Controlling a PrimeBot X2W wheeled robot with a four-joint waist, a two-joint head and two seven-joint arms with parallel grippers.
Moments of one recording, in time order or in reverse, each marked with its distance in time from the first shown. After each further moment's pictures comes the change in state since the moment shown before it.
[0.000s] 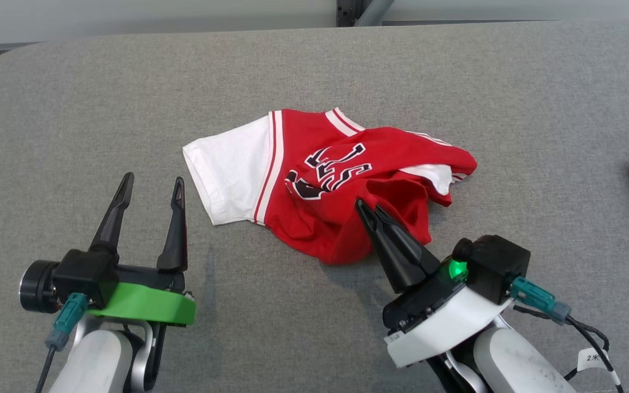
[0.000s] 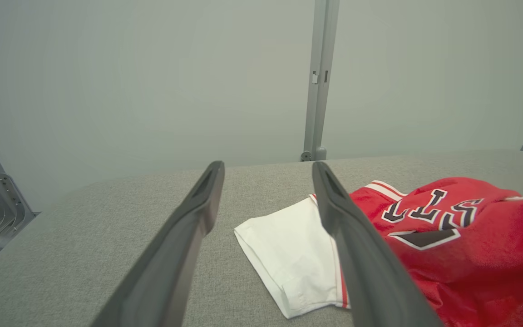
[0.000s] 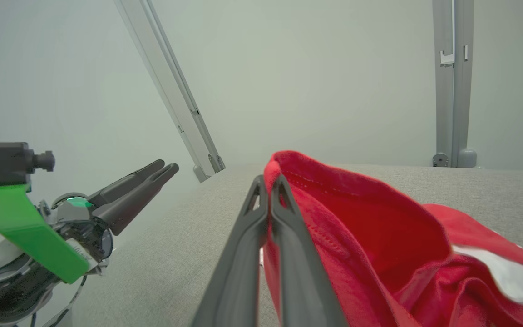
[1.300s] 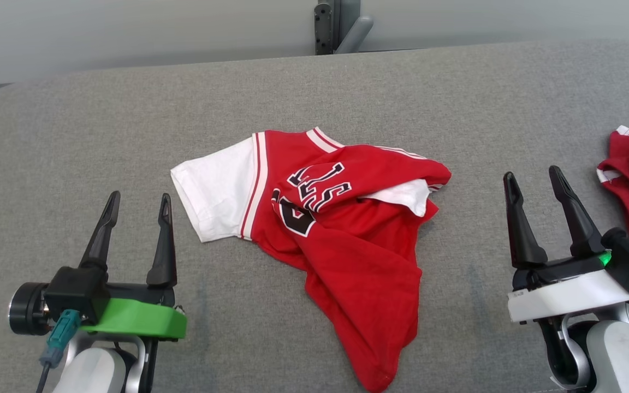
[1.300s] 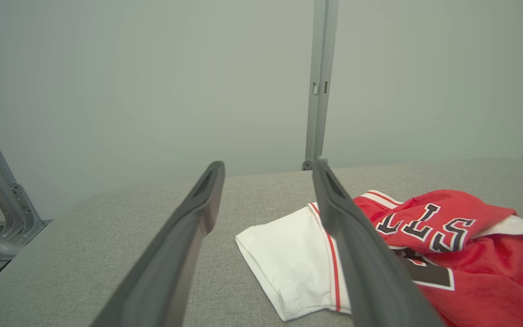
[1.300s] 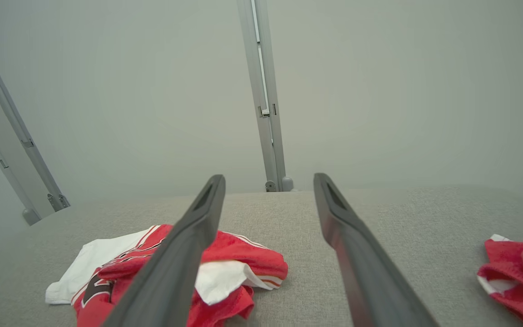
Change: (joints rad) left arm 0.055 0.021 0.009 -0.024 -0.007 0.052 0.005; right arm 0.112 -0.035 -0.427 0.026 -0.099 0.000 -0.051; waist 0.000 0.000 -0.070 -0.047
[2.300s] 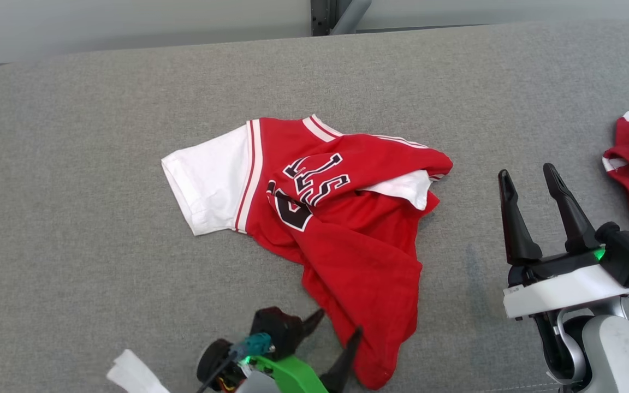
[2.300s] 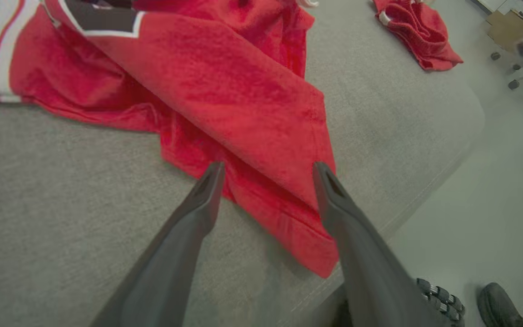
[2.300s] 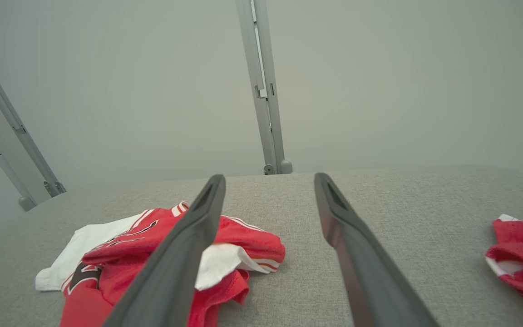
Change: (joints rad) left arm 0.052 -0.125 -0.368 -0.058 -0.093 -0.110 0.429; right arm -0.012 0.000 -0.001 0.023 0.002 0.000 0.010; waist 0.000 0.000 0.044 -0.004
